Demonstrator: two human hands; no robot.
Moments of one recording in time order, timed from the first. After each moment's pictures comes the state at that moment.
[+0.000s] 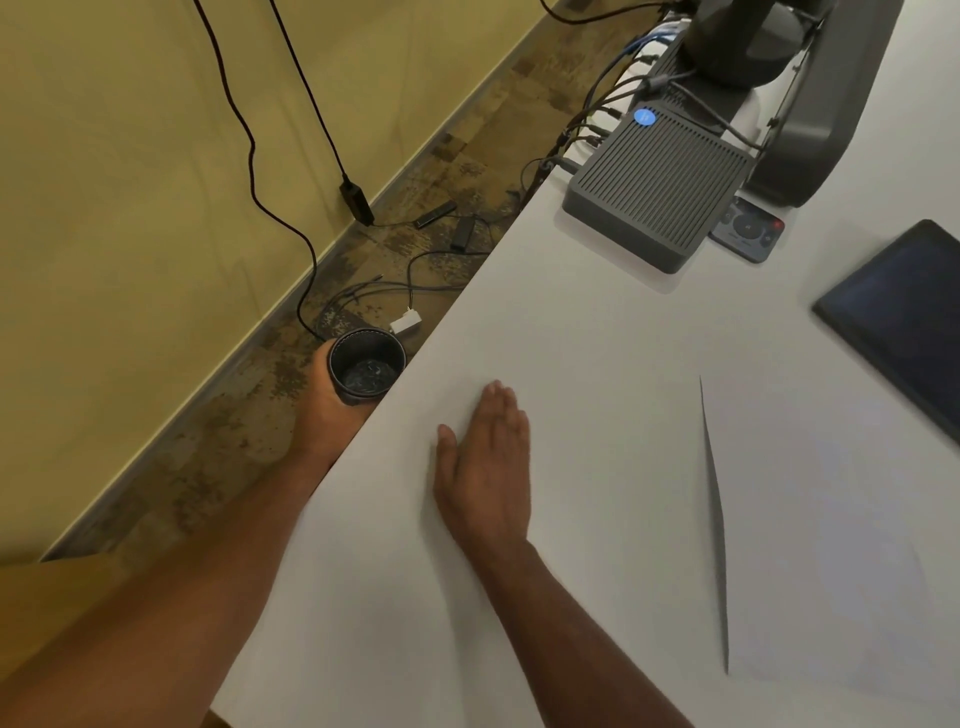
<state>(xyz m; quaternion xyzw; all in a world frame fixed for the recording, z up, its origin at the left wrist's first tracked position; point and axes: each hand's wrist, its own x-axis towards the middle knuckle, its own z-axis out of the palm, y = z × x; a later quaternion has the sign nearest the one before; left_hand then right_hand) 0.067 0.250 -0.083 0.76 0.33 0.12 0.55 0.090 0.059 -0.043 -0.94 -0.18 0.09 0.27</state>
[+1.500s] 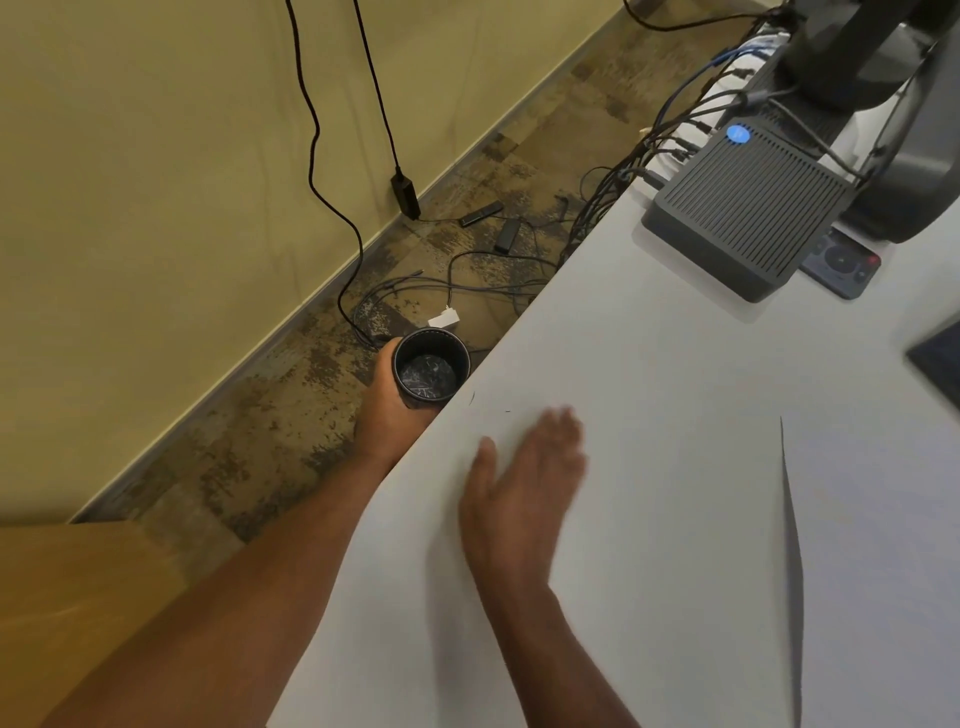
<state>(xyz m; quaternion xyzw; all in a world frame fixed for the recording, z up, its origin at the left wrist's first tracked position) 0.065 0.263 -0.113 0.75 0.33 0.11 0.56 0.062 0.093 -0.041 -0.95 -0.09 0.04 0.29</state>
